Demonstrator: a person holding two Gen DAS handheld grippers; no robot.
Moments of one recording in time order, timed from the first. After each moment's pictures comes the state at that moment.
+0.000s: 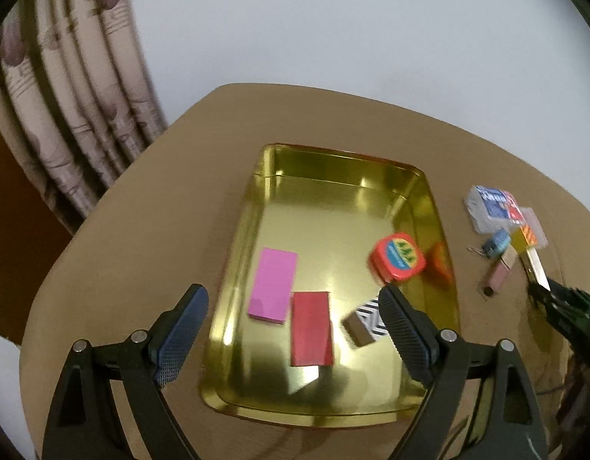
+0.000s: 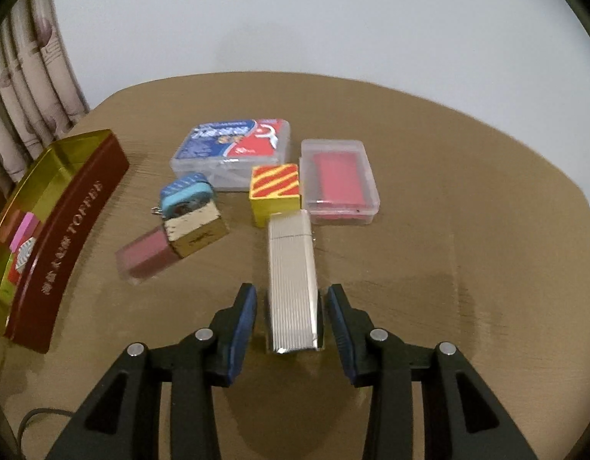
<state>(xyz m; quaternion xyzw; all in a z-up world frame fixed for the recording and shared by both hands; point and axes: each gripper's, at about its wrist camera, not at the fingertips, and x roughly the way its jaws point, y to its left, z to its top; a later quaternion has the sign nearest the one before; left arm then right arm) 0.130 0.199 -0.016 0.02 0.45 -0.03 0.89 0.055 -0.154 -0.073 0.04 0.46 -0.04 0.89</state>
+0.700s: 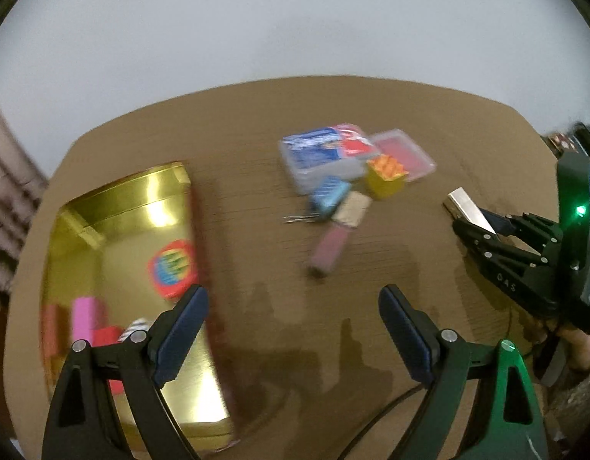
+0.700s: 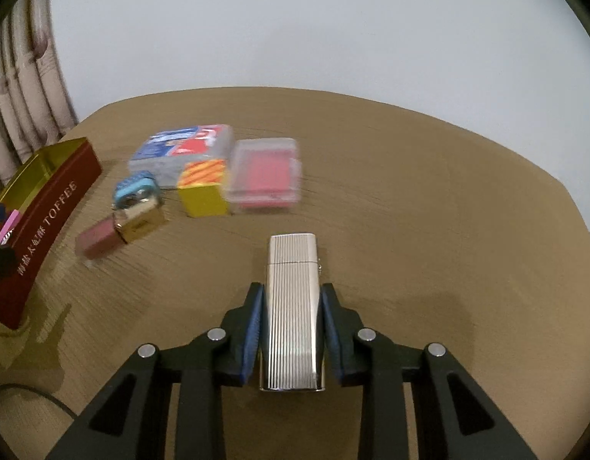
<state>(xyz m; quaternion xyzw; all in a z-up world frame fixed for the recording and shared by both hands) 0.119 0.025 -0.035 0.13 0.47 -0.21 0.85 0.017 -0.195 -0.080 0.03 0.42 -0.07 0.90</state>
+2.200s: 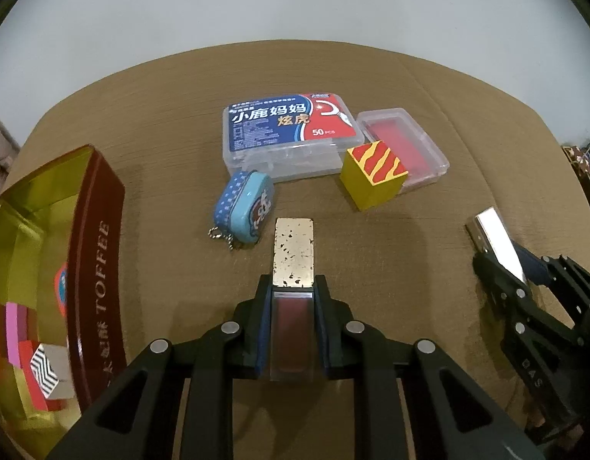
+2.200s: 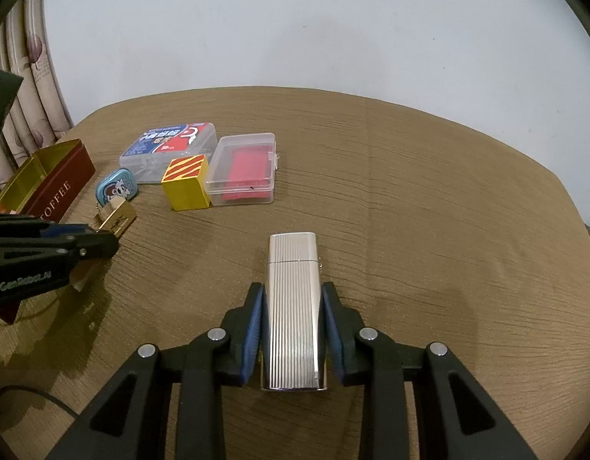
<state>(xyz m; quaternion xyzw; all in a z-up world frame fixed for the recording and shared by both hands) 0.147 -0.020 -0.081 0.10 0.51 -0.19 0.83 0.010 -0.204 -0.081 0.03 0.42 -0.08 0.90</state>
